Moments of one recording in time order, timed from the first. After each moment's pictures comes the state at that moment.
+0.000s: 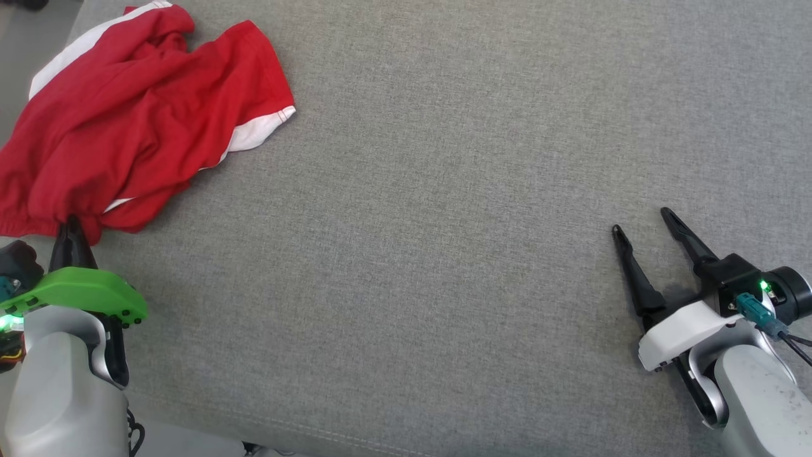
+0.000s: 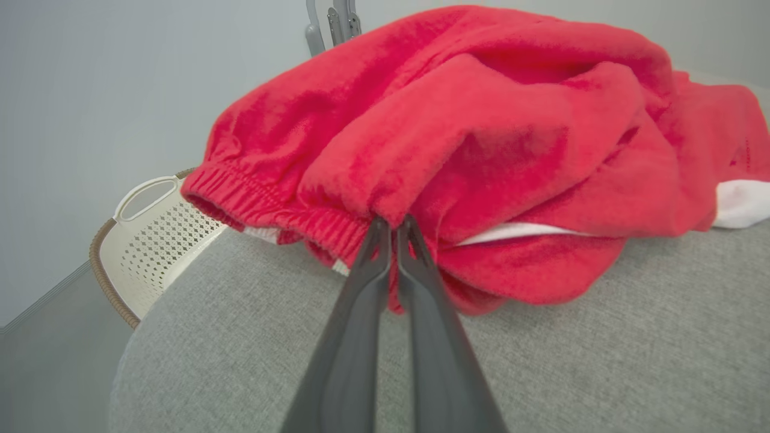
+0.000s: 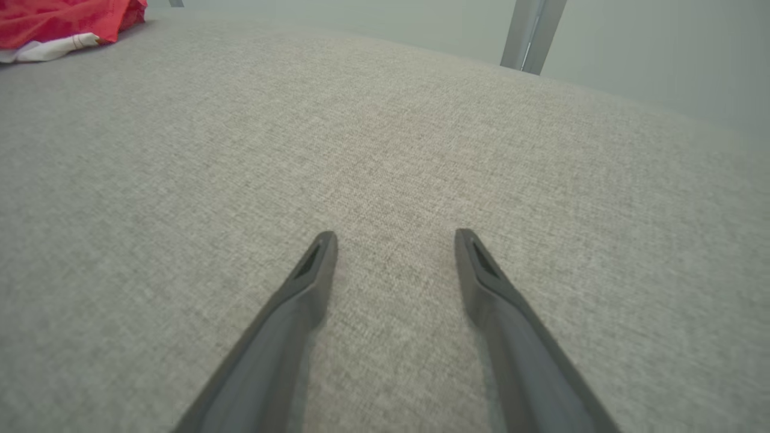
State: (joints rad) left arm -0.57 0.19 0.21 0.87 -0.25 -0.06 -0.26; right arm -0.26 -0.32 0.20 0.32 0.15 0.13 -0.26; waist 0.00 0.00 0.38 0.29
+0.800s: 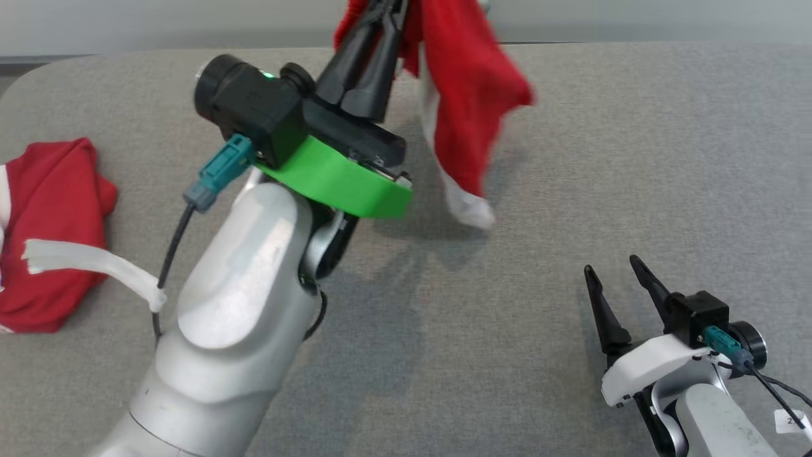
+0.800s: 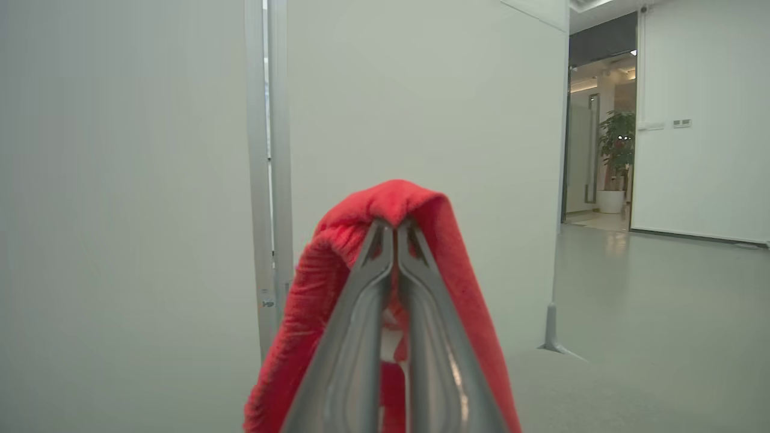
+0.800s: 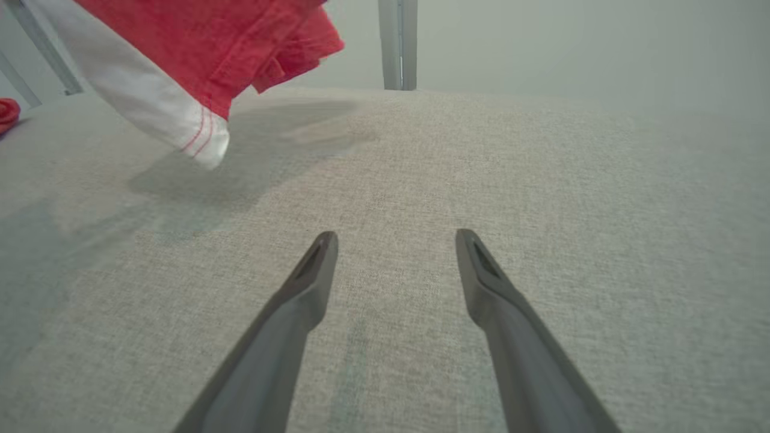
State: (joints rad) left arm -0.80 0.05 -0.45 0.30 -0.36 -0.13 -0.26; right arm -0.21 -0.17 0.17 0.39 0.19 0.13 -0.26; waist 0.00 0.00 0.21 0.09
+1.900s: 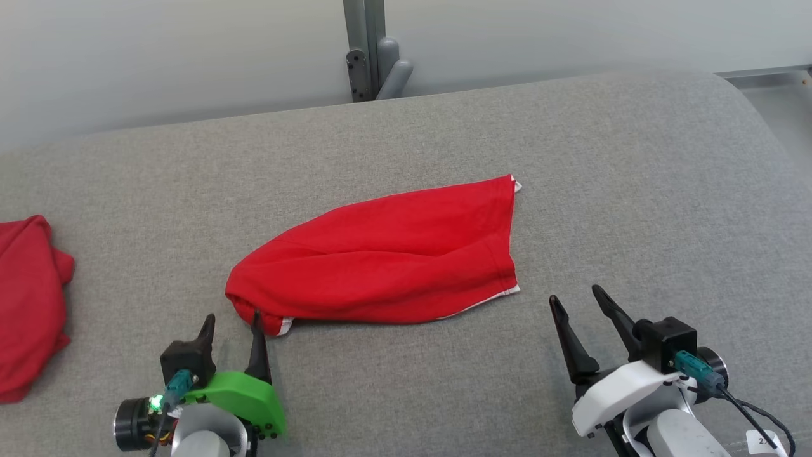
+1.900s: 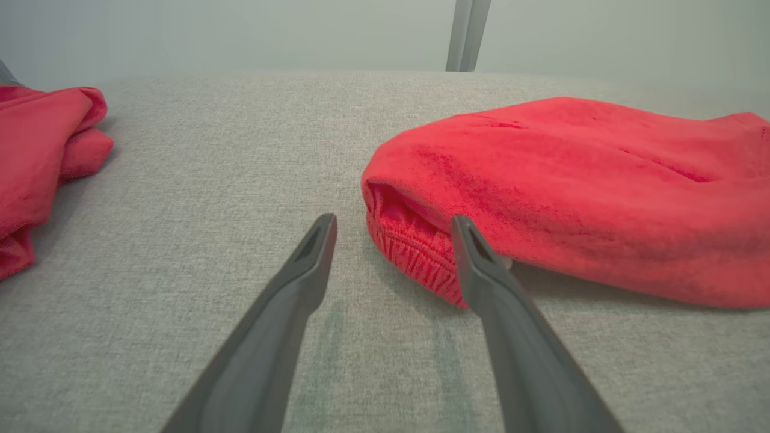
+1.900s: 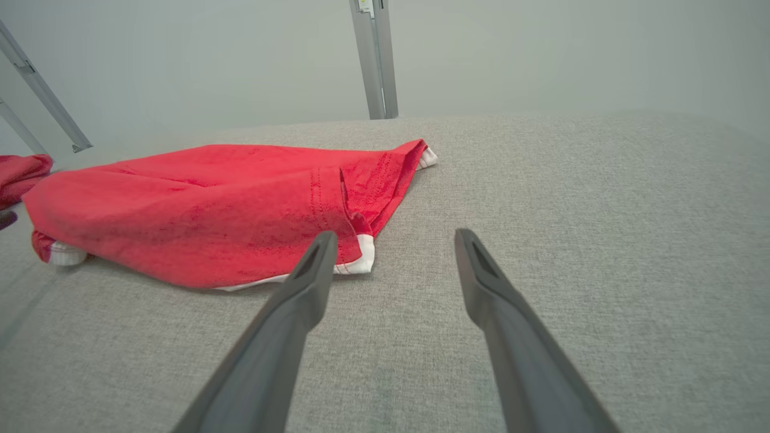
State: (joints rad) left arm -0.26 0.16 -0.34 0.62 -0.43 0.14 -0.26; right arm -0.14 -0.14 0.24 0.38 0.26 0.13 -0.26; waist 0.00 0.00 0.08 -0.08
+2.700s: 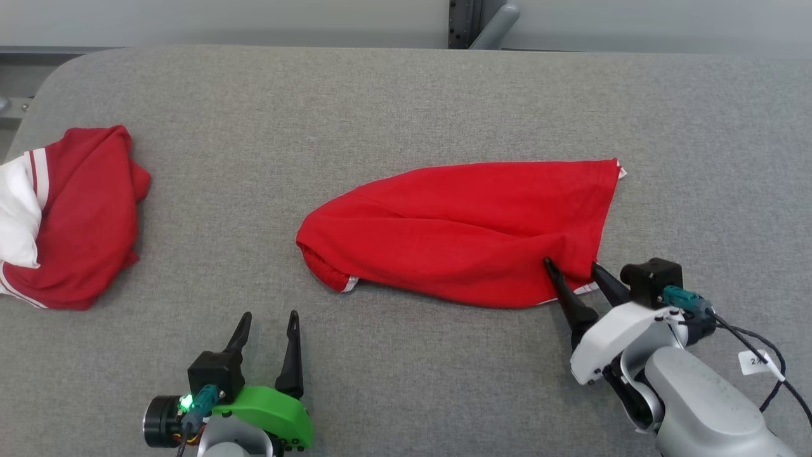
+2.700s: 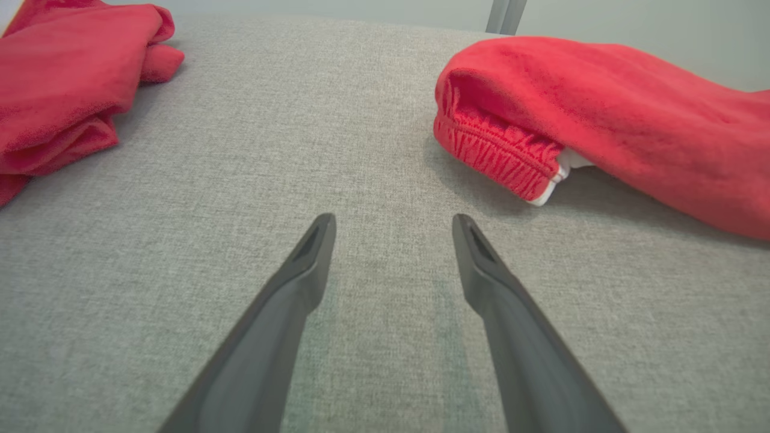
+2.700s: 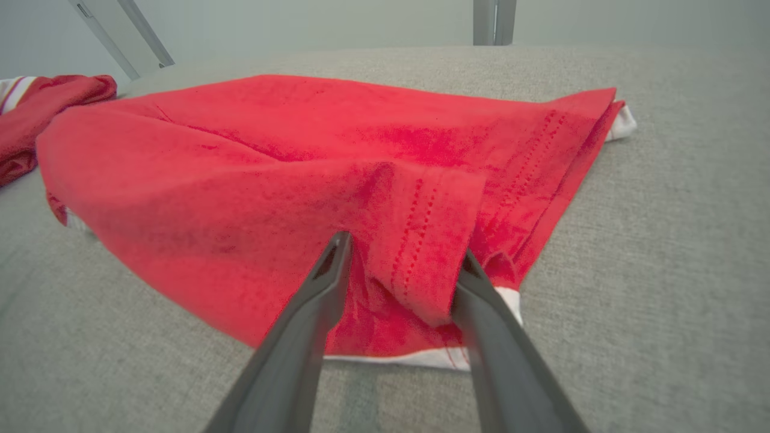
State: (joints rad) left arm -0.15 0.05 -0.22 0.48 -0.25 0.02 -0.26; right arm -0.41 -0.27 0.53 0.60 0.55 0.13 -0.26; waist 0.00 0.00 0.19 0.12
